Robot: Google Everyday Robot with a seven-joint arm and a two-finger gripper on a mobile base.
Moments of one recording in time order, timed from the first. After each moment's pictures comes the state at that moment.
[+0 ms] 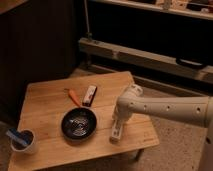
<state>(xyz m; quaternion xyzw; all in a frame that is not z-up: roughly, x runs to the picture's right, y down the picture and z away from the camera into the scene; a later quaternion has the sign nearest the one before) 0.074 0.129 0.805 -0.08 -0.17 -0.57 0.80</state>
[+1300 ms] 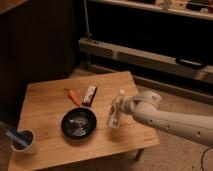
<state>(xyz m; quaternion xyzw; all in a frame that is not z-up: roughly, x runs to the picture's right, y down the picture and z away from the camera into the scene) 0.063 0.073 0.765 0.10 -0.15 -0.57 0.80</state>
